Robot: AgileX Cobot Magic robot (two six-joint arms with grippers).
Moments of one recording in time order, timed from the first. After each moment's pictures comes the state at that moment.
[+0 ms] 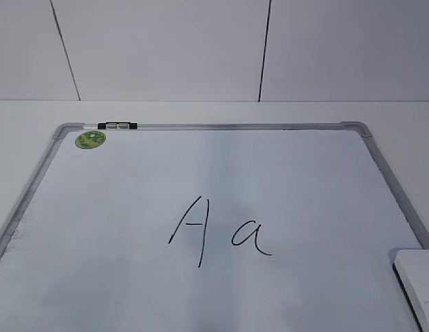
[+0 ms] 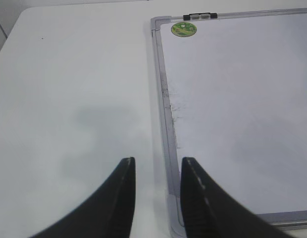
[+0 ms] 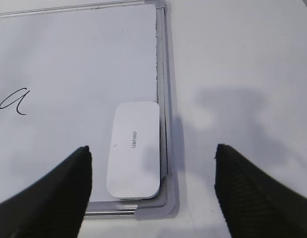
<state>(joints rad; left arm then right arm) 0.00 0.01 -0.51 -0.08 1.11 0.05 0.04 -0.02 -0.50 -0.03 1.15 0.02</state>
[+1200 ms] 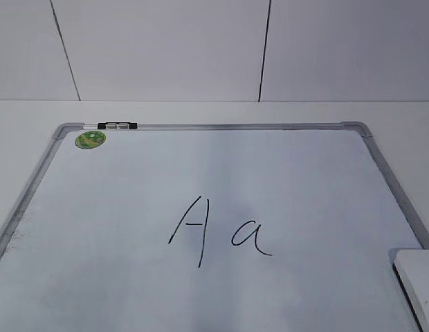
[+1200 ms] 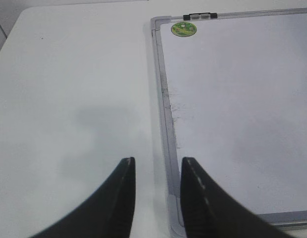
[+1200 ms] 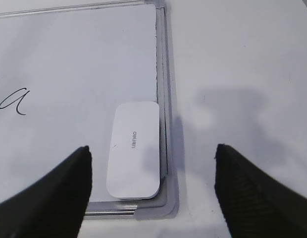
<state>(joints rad) 0.00 0.01 -0.51 -0.08 1.11 0.05 0.04 -0.02 -0.50 -0.03 1.15 0.02</state>
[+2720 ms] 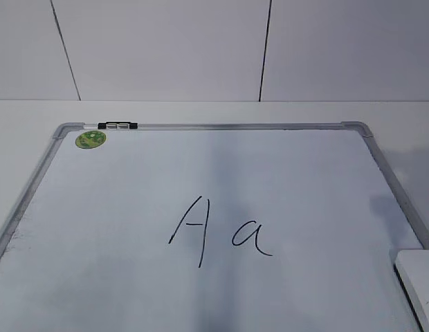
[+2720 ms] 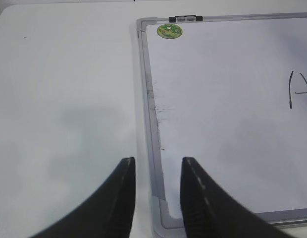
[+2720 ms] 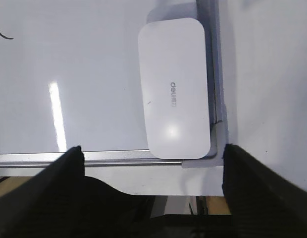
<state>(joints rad) 0.00 0.01 -0.51 -0.14 1.11 0.05 0.04 1.00 -0.83 0.13 1.23 0.05</state>
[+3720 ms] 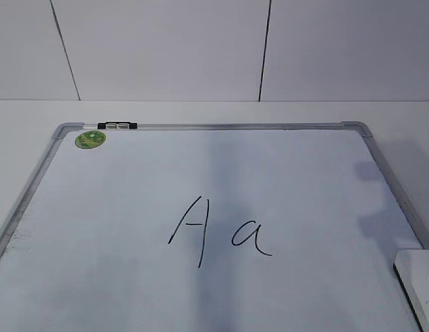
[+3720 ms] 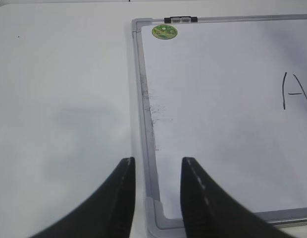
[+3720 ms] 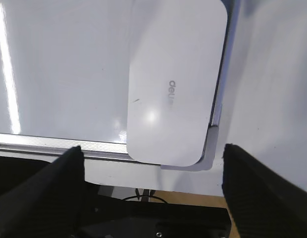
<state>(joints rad) 0.00 0.01 -0.51 -0.16 1.11 0.05 0.19 1.27 -0.84 0.02 1.22 0.03</state>
